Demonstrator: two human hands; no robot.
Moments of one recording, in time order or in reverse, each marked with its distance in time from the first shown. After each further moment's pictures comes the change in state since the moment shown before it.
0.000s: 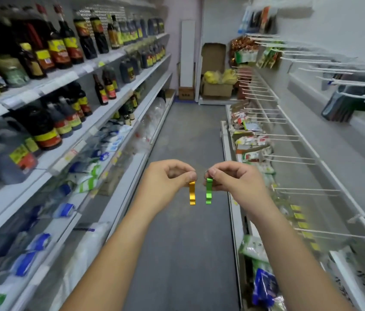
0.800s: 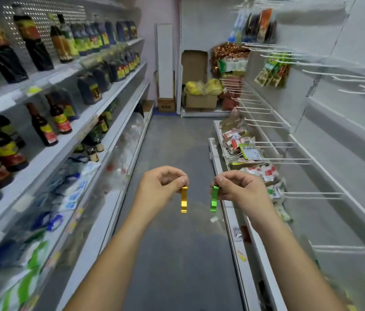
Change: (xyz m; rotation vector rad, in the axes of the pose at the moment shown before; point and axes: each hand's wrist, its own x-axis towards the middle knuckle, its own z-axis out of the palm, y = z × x) left_hand 0.500 -0.110 -0.015 -0.014 -0.065 -0.059; right_hand 0.475 0.097 -0.033 0.024 0.196 0.064
